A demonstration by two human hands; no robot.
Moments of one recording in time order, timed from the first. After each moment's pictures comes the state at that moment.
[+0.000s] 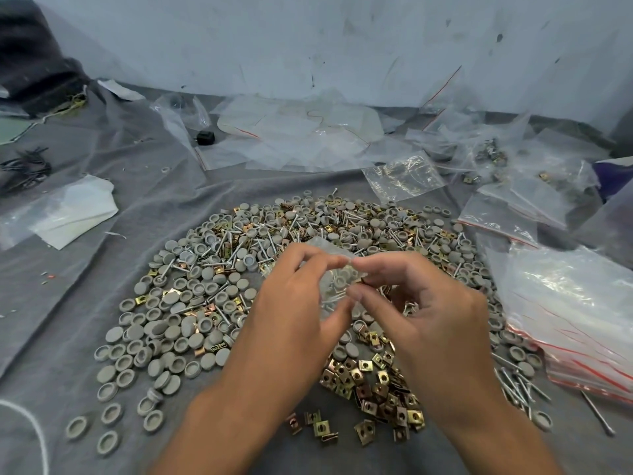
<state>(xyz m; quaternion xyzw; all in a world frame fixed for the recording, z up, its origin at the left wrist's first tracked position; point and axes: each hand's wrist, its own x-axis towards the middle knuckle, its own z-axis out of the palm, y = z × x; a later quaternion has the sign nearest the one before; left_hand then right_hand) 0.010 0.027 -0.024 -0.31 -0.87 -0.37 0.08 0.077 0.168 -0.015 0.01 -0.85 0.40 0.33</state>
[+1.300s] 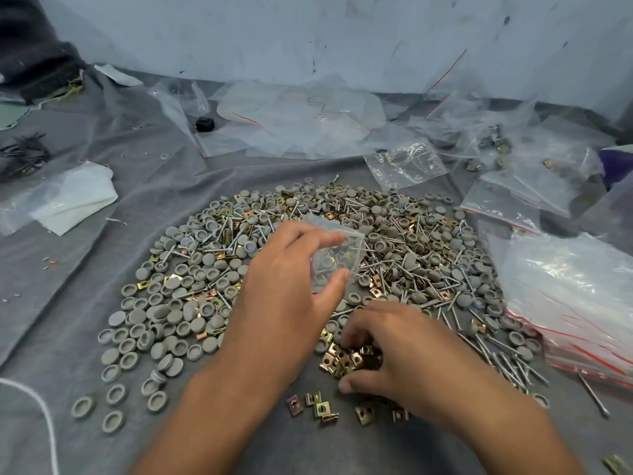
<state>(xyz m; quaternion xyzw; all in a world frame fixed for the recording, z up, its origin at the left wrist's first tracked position) 0.011 0.024 -0.012 -0.28 -0.88 -0.37 0.11 0.082 0.180 -0.033 0.00 -0.98 0.17 -0.11</state>
